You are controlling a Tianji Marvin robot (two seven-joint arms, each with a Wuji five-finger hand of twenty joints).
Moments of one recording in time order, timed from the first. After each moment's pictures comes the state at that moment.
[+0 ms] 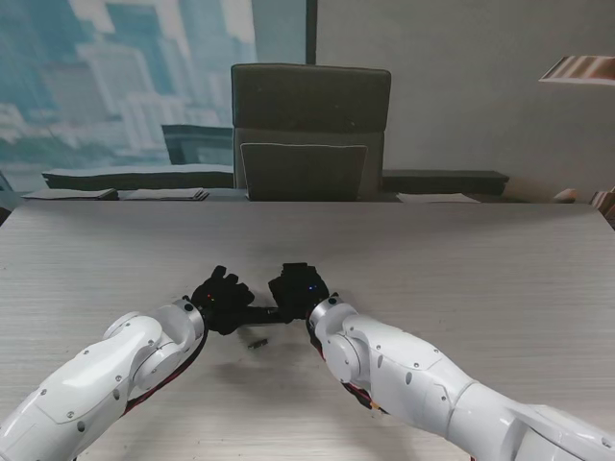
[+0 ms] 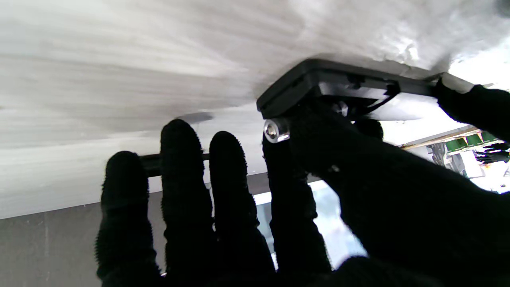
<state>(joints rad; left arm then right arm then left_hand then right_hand) 1.33 -0.99 -0.90 -1.42 1.22 -0.12 -0.10 -1.00 -1.32 0.41 -0.98 -0.62 0.05 -0.35 0.72 -0.53 0.76 -0.09 0.52 0.26 0.83 0.35 0.54 0.14 0.42 0.33 0.34 0.25 0.34 0.37 -0.03 0.31 0.67 0.38 0.58 -0.83 1.24 -0.31 0.83 0.06 1.24 0.17 0.80 0.25 1.01 0.43 0.82 0.30 0.98 0.52 0.36 0.47 1.20 0.41</state>
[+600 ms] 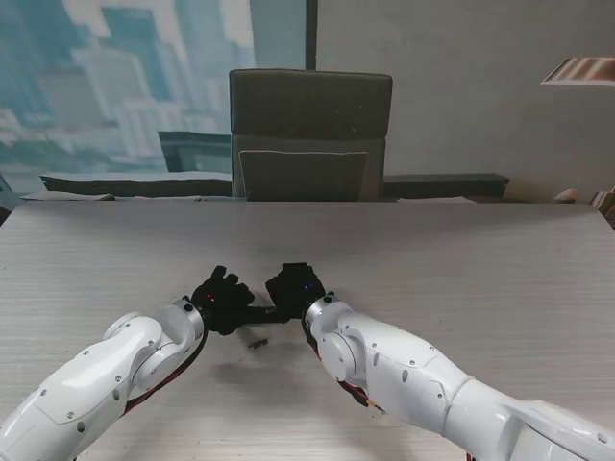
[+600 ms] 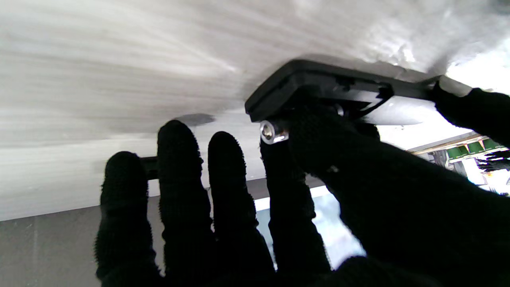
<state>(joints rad) 1.33 -0.99 -0.90 -1.42 1.22 -0.12 -0.10 -0.99 -1.33 0.39 -0.98 -0.61 0.08 -0.32 0.72 -0.52 0.76 -0.09 0.52 0.26 0.83 0.35 0.54 0.14 0.42 0.33 0.34 0.25 0.34 0.37 -0.03 0.31 0.67 0.38 0.58 -0.83 1.25 -0.31 0.83 0.07 1.24 0.19 0.80 0.26 1.01 0.43 0.82 0.32 1.00 0.52 0.36 0.47 1.21 0.41</state>
